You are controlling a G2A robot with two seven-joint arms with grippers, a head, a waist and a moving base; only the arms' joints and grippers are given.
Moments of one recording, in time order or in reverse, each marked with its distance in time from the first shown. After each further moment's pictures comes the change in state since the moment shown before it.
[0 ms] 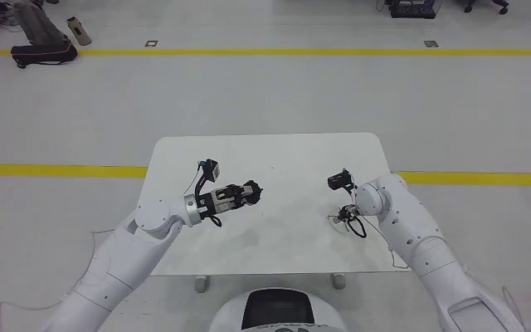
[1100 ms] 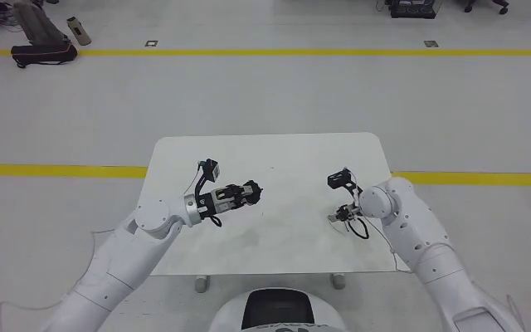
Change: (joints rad) left arm 0.000 0.000 0.000 0.000 0.000 0.000 0.000; right arm -0.049 0.009 0.070 -0.056 0.079 -0.081 -0.040
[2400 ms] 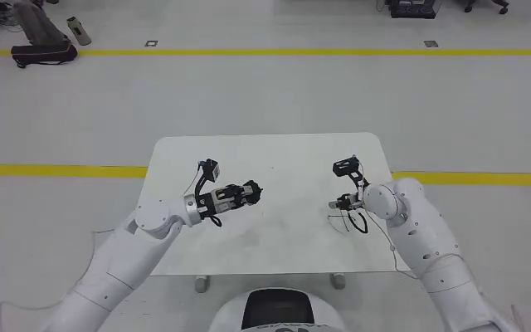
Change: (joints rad) left arm 0.000 0.000 0.000 0.000 0.000 0.000 0.000; right arm -0.086 0.008 0.089 -0.190 -0.041 0.112 -0.074
